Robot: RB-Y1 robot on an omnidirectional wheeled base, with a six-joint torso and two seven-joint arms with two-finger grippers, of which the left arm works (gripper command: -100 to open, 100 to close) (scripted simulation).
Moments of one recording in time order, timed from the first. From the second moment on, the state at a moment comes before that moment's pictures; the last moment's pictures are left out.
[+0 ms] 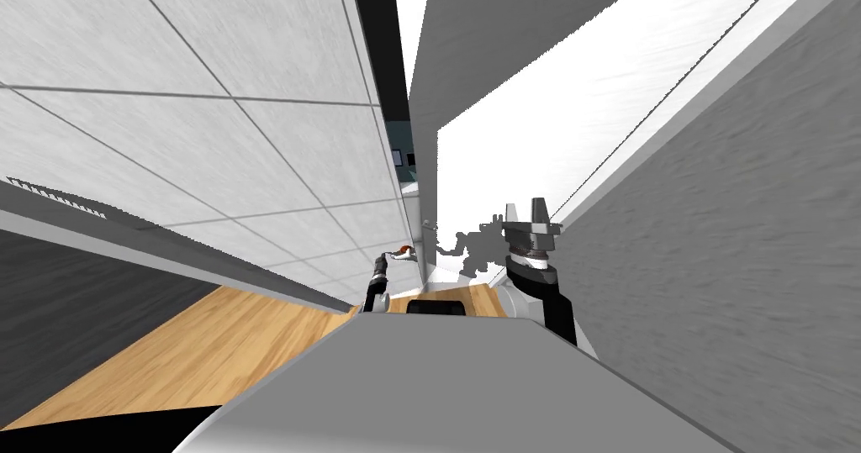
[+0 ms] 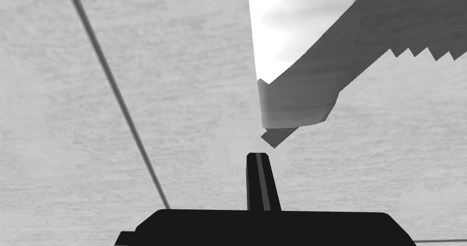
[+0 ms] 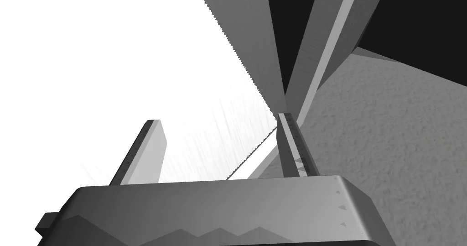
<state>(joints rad) 0.05 0.08 0.20 -0.89 0.12 -0.77 -0.13</state>
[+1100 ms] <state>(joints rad) 0.05 0.03 0.15 -0.88 0.12 -0.74 -0.09</state>
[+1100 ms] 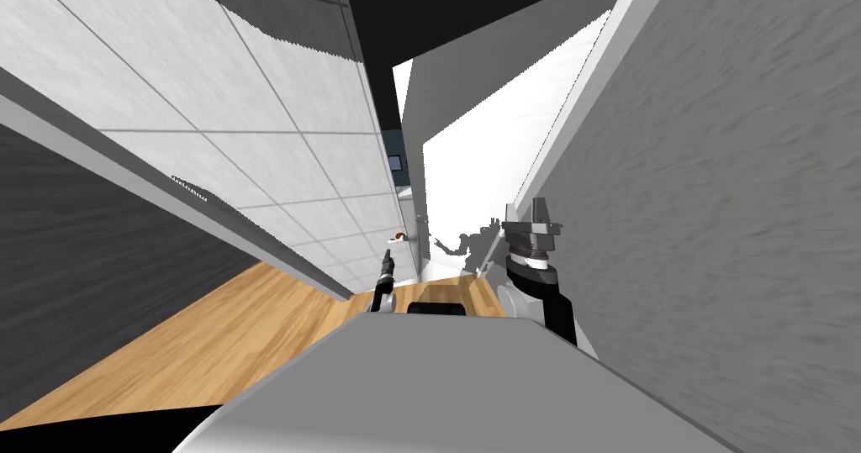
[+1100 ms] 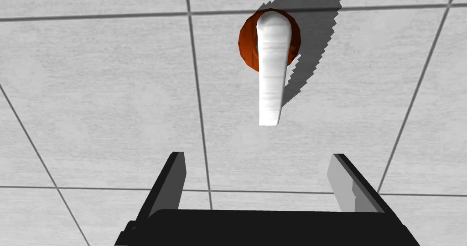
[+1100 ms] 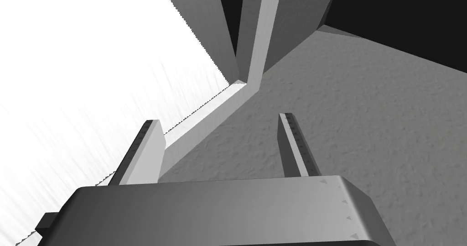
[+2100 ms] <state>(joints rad) 0.04 0.03 0.17 -0.86 0.13 -0.77 -0.09</state>
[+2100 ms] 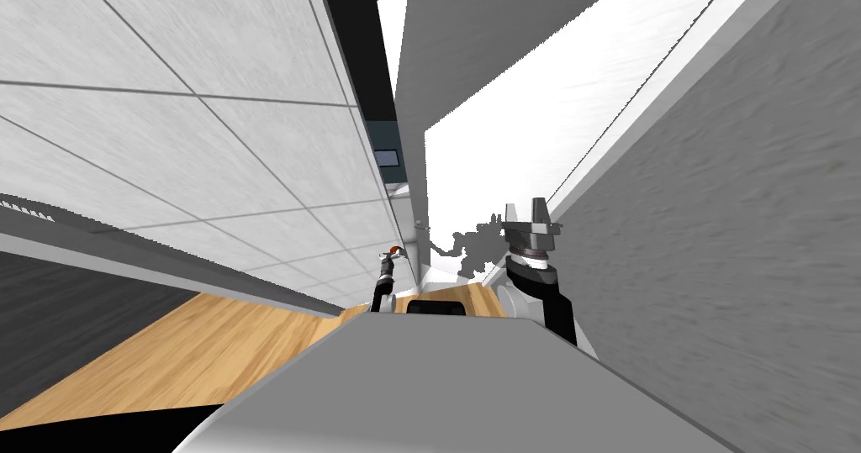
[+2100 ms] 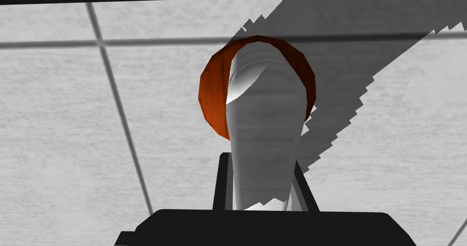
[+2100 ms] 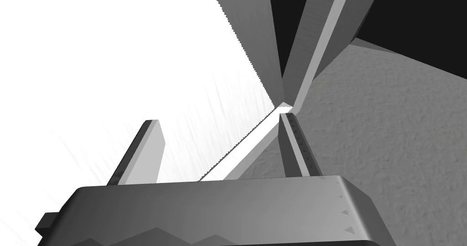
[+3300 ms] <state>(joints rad) -0.02 0.04 0.25 -0.76 0.17 -0.82 -0.15</state>
